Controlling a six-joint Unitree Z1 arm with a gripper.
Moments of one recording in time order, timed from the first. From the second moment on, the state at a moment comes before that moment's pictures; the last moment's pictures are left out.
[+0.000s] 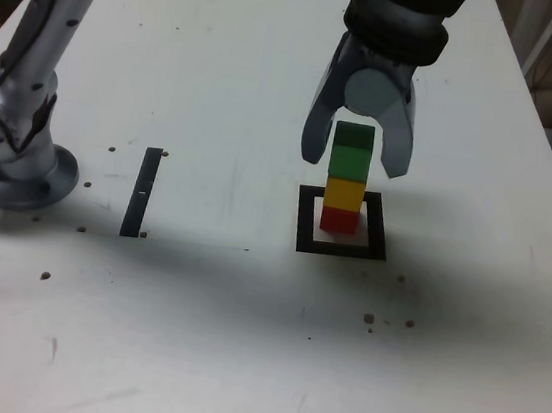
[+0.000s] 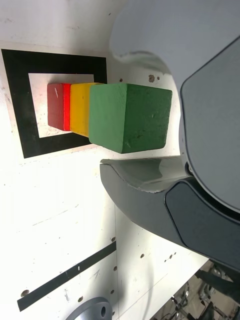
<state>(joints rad) -0.03 2.13 -1.93 1.62 -0.05 0.13</state>
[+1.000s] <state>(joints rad) -0.03 1.71 -1.45 1.48 0.06 0.05</state>
